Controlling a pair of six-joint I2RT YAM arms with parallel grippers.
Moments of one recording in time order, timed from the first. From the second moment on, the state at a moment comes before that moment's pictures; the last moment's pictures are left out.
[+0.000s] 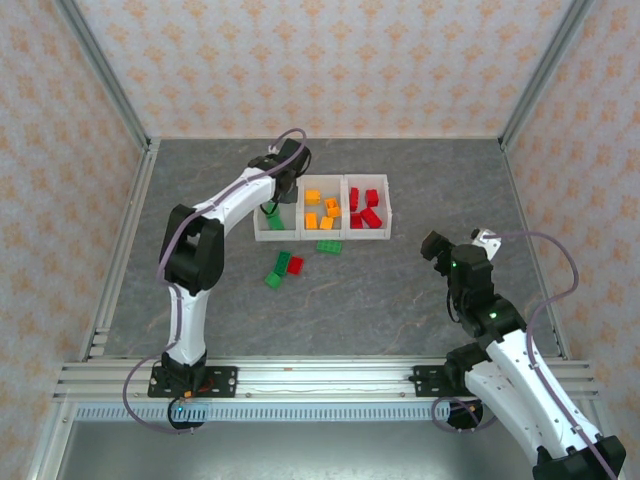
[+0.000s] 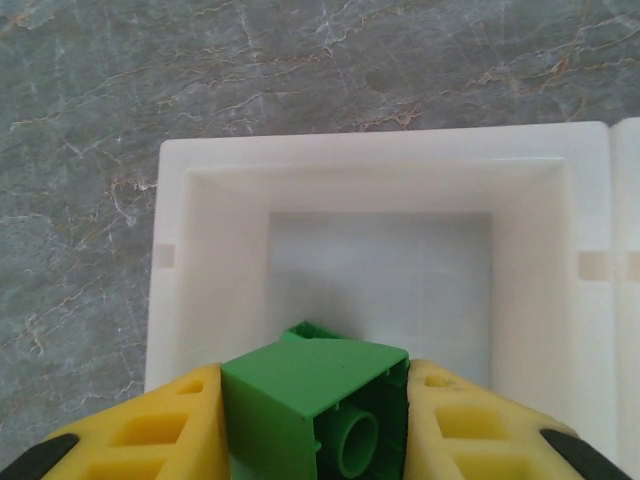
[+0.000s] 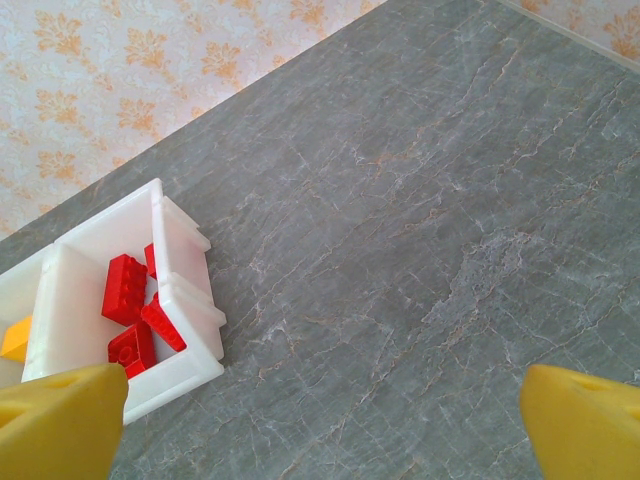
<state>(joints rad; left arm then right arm) -0.39 2.10 1.77 -0.81 -0.42 -0.39 0.33 0.57 0.51 -0.44 0.41 0.68</state>
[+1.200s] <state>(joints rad) -0.35 2.27 1.90 -0.74 -0.31 -0.44 0.33 0.58 0.51 -0.44 0.42 0.68</state>
